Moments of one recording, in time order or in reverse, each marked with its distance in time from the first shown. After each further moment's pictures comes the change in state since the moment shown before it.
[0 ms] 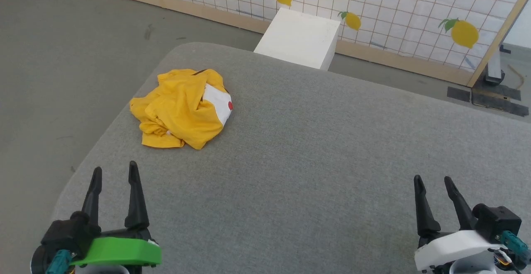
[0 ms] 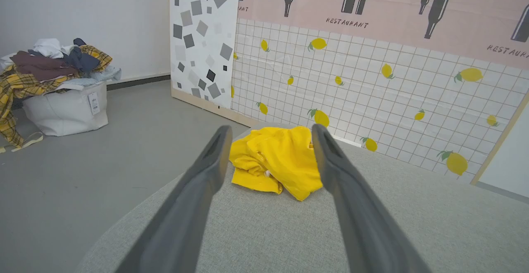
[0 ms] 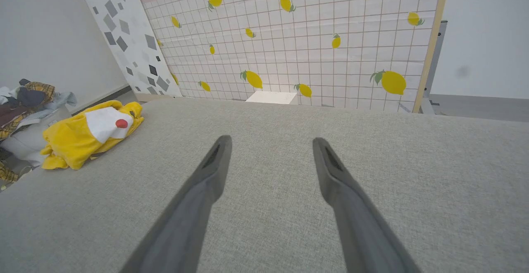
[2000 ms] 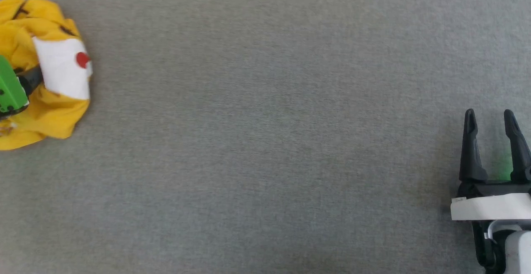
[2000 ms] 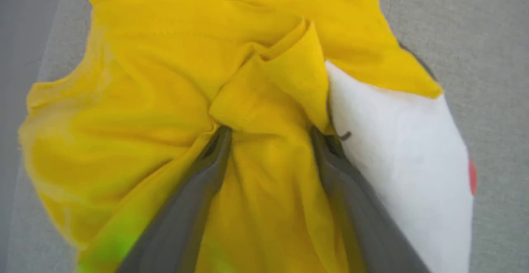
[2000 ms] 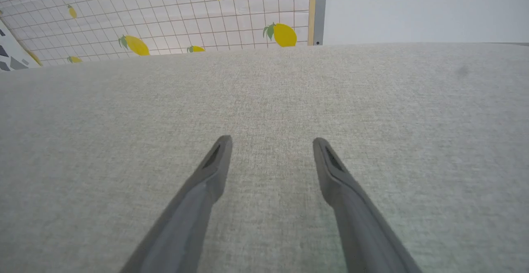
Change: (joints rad) left arm -0.960 0.662 -0.464 0.788 -0.775 -0.079 0.805; right arm -0.098 0.000 -0.119 -0.240 -0.109 0.000 -0.036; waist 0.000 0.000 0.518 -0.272
